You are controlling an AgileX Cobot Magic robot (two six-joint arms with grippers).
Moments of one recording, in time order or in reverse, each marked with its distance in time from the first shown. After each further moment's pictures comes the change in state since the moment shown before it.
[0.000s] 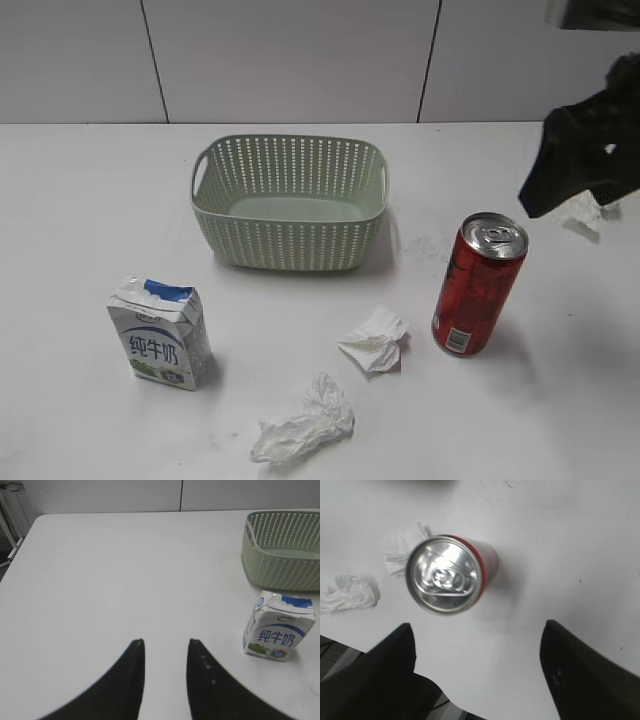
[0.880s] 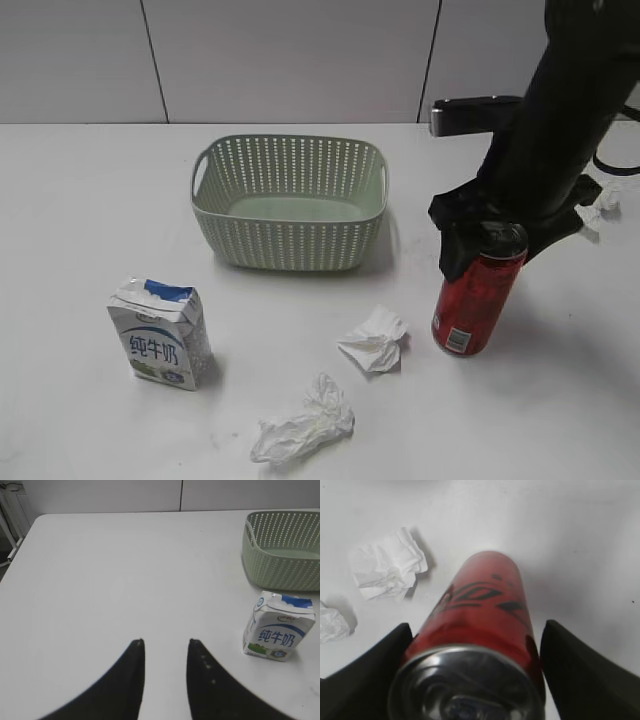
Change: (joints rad) left arm 0.000 0.000 0.000 0.000 0.000 0.000; right arm 0.140 0.310 -0.040 -0.084 -0.094 0.173
